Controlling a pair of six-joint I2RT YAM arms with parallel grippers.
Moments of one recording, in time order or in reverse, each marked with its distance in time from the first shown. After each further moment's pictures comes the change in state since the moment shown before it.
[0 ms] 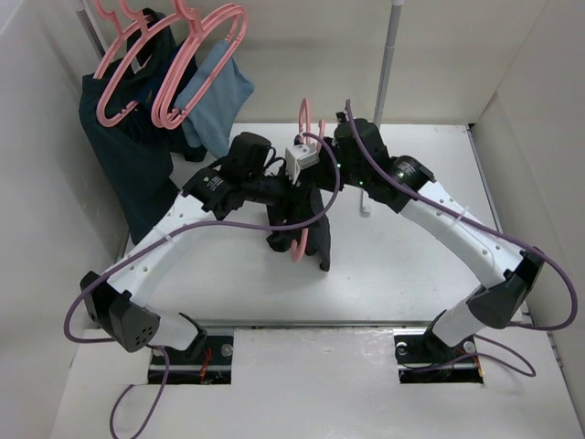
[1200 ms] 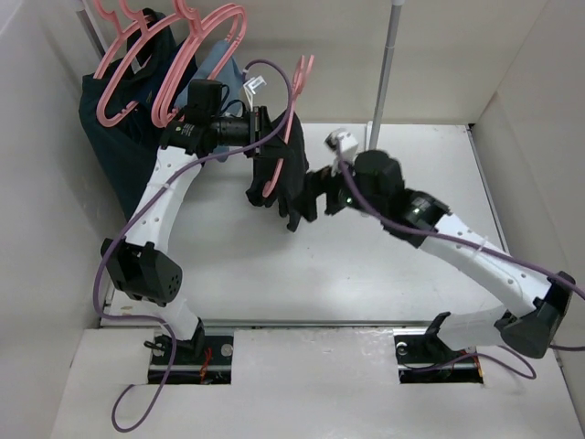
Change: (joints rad) left arm 0.377 0.279 0.352 0.018 0.352 -0.394; right arm -0.005 -0.225 -0.284 0.273 -0.109 -0.487
